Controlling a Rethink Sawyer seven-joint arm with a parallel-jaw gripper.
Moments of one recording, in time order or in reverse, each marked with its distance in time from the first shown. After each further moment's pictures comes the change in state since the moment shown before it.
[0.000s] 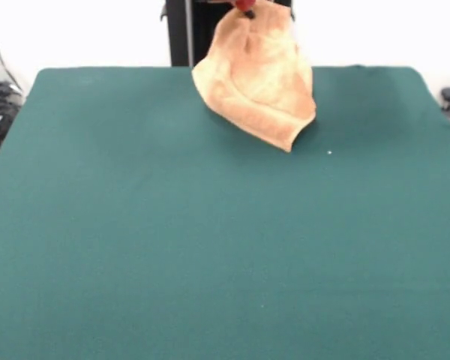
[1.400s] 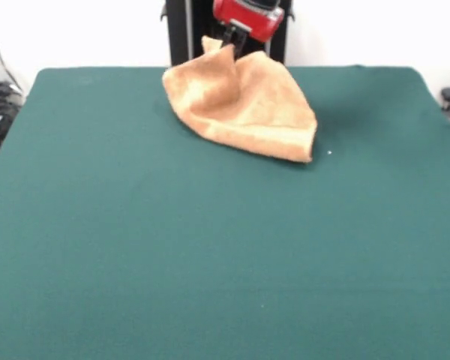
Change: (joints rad) arm 0.334 0.006 -0.143 0.024 0.151 0.755 0.000
